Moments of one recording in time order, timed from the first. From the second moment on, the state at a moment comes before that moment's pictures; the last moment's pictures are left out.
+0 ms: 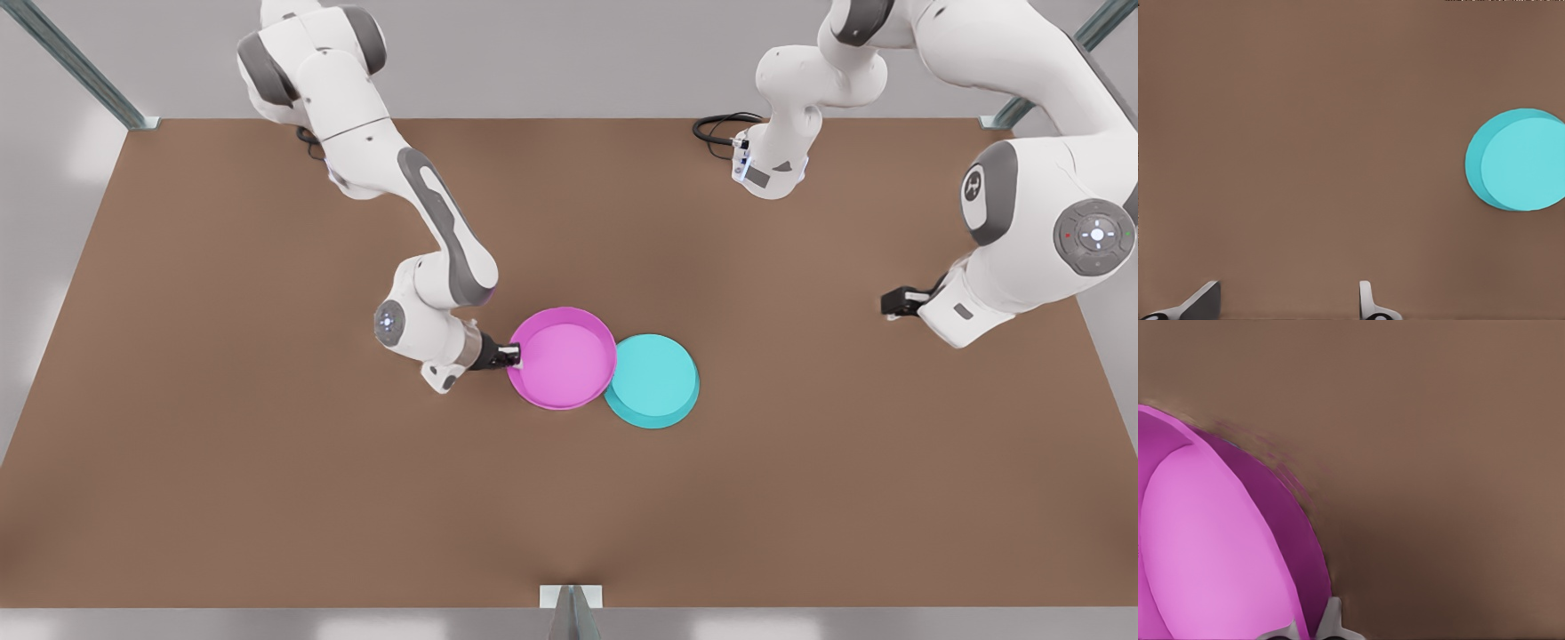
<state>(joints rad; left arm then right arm) -0.12 0.26 0.09 -1.29 0.10 1.37 0.08 0.74 0.55 -0.18 -1.76 0.89 2.35 -0.06</state>
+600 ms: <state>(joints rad) -0.12 0.26 0.11 -1.29 0.10 1.37 0.10 0.99 0.78 -0.20 -1.52 0.96 2.56 0.35</state>
